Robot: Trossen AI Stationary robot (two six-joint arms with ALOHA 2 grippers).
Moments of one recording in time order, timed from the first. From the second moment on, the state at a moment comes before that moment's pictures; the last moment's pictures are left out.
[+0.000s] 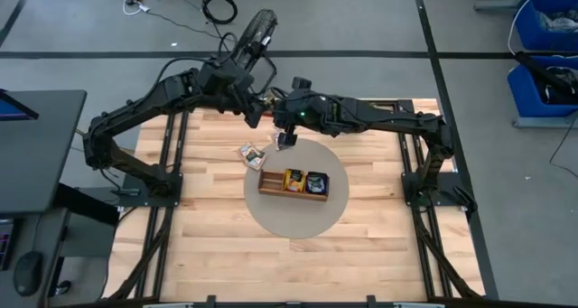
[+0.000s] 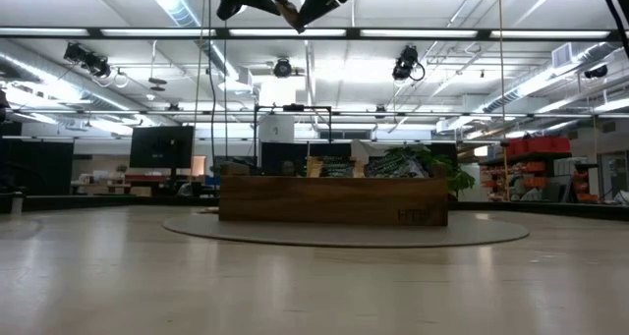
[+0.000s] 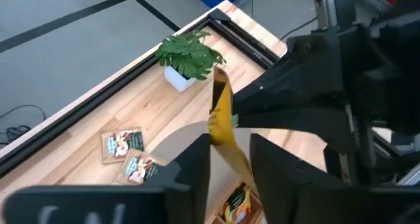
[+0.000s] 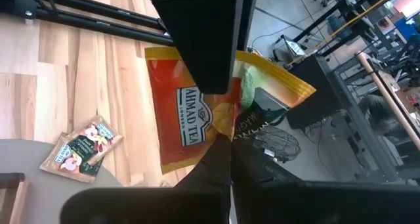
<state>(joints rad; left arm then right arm) 0.38 1.41 1.61 -0.78 0.04 -0.39 -0.13 1.84 1.91 -0.64 0.48 -0.38</state>
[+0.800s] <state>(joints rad) 0.36 1.41 1.61 -0.81 0.03 -0.14 -0.13 1.67 1.91 -0.68 0.36 -0.30</state>
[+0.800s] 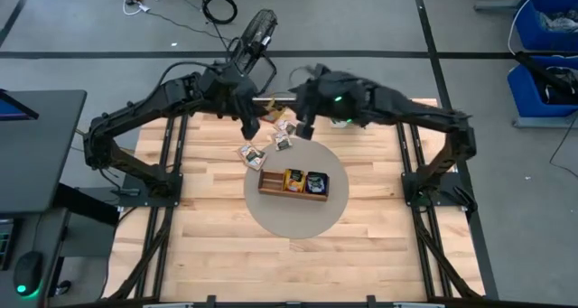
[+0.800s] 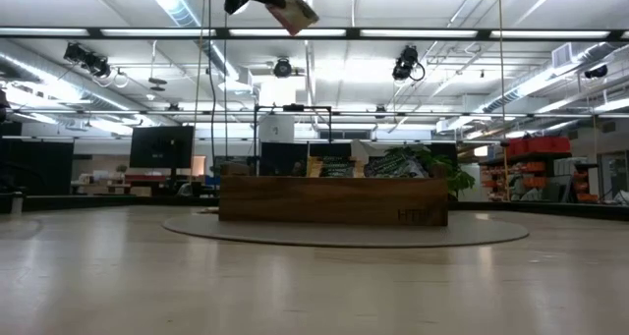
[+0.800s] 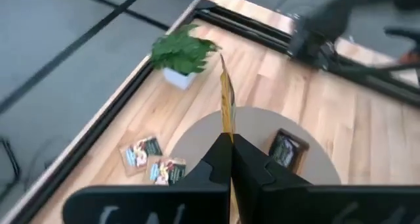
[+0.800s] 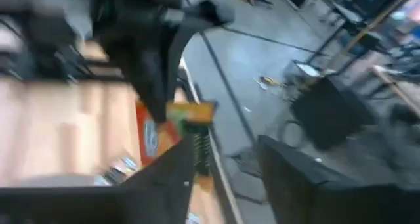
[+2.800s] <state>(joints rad) 0.33 1.38 1.61 -0.70 -0.17 -0.01 -0.21 1.61 1.85 -0.88 -0.20 0.00</state>
